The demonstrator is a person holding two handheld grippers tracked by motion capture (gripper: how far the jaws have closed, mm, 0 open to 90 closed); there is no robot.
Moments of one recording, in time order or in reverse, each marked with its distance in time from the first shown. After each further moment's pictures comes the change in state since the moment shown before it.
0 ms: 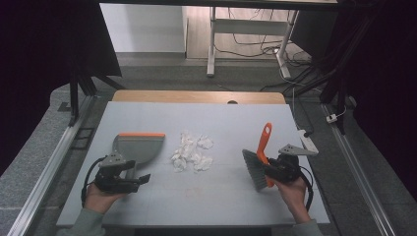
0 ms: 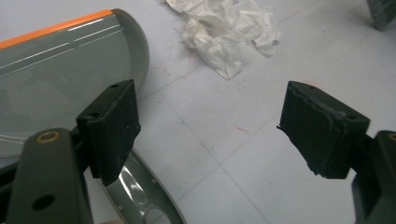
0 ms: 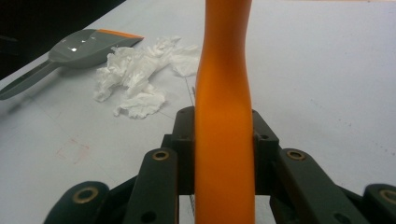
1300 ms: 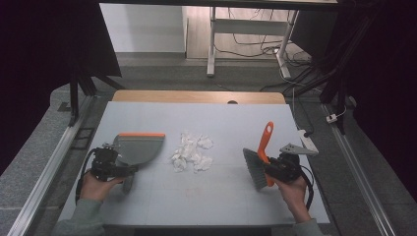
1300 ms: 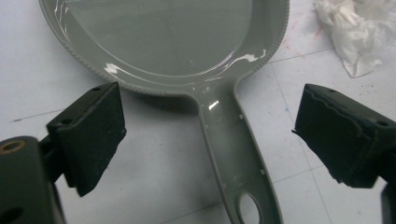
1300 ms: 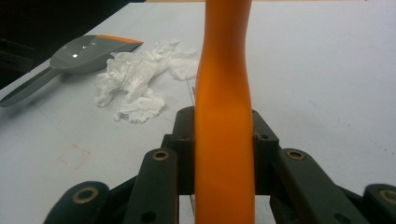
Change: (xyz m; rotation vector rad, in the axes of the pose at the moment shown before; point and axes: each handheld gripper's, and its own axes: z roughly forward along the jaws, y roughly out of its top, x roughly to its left) left arm 0.039 0.008 0.017 0.216 0.277 -0.325; right arm -0.003 0.001 0.000 -0.010 0.002 0.025
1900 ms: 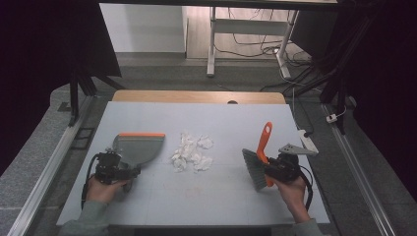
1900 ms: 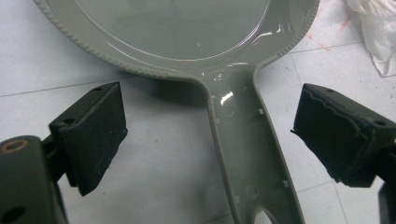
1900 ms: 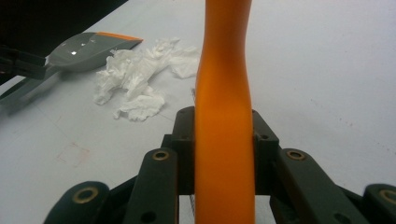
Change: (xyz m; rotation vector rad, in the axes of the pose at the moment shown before) left arm 0.002 -0.011 0.023 -0.002 0.006 -0.055; right arm 0.002 -0.001 0.002 0.011 -0.004 -0.006
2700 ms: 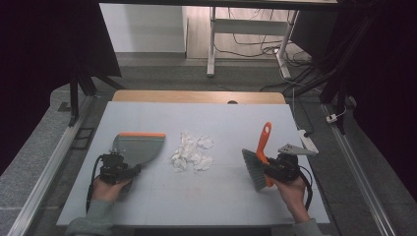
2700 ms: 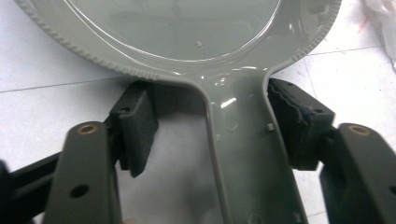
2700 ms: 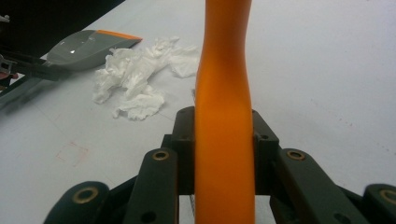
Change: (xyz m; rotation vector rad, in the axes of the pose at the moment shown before) left arm -0.001 -0.001 0.015 -0.016 -0.013 -0.034; right arm 0.001 0.000 0.001 0.001 -0.005 -0.008
